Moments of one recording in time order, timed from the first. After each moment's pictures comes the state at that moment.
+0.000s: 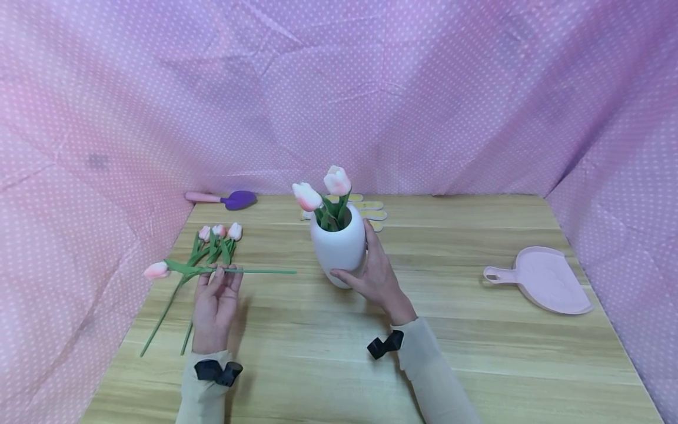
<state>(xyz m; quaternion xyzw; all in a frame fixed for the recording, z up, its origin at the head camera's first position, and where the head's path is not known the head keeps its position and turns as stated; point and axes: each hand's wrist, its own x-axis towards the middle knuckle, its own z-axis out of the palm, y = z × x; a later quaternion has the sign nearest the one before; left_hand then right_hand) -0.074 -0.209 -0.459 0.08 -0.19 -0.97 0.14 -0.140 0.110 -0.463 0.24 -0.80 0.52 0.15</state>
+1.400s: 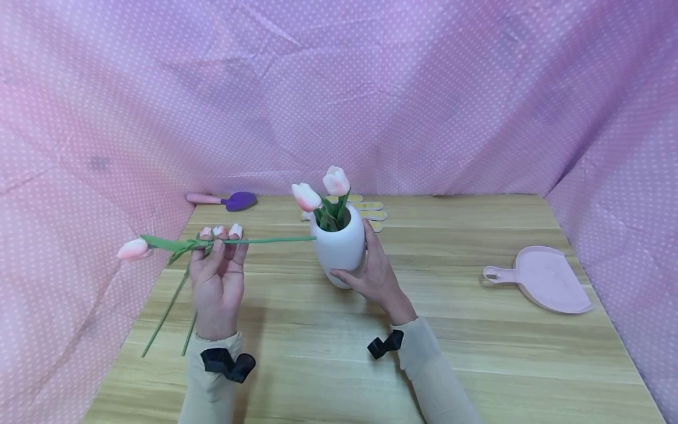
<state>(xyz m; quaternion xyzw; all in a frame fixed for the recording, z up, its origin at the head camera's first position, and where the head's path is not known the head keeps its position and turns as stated) -0.090 -0.151 -0.376 -0.05 -0.21 -0.96 0.20 -0.140 0.110 -0.464 0.24 -0.80 0.53 0.16</state>
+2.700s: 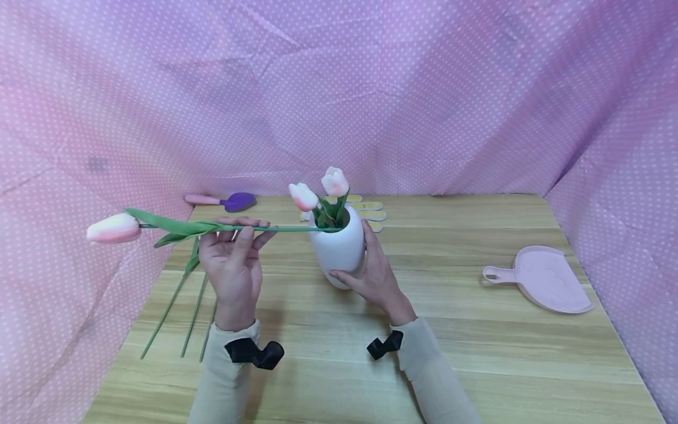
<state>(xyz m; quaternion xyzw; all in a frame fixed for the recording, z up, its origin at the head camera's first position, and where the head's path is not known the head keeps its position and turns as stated) -0.106 -0.102 -0.350 -0.21 -0.37 -0.85 0.30 -0.141 0.111 -0.464 0.25 -0.80 0.53 0.16</state>
